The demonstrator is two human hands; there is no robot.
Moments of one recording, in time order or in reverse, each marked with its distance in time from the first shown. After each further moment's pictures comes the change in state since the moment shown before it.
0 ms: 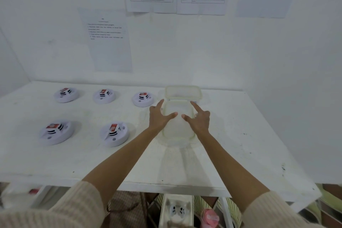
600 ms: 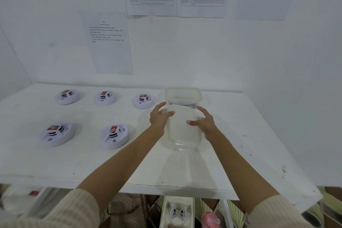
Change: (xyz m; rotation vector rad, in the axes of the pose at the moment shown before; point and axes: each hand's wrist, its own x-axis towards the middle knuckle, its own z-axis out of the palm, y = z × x) left_hand -0.001 0.007 0.005 -0.571 0.096 -0.238; right_hand 0.010 0.012 -0.023 0.463 -0.195 0.204
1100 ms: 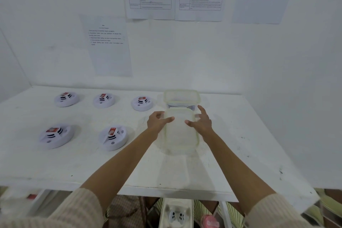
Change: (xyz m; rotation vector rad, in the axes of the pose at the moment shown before) left_hand 0.002 -0.004 -0.008 0.264 -0.079 -0.006; right_hand 0.004 0.001 0.002 -0.410 0.082 -0.154
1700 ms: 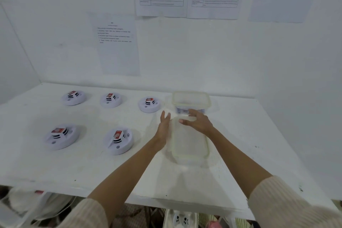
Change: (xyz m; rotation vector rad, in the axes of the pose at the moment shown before) left_hand -0.008 -0.001 0.002 -0.316 -0.196 -0.045; right_hand 0.038 -0.015 0.024 -0.338 -0.272 -0.114
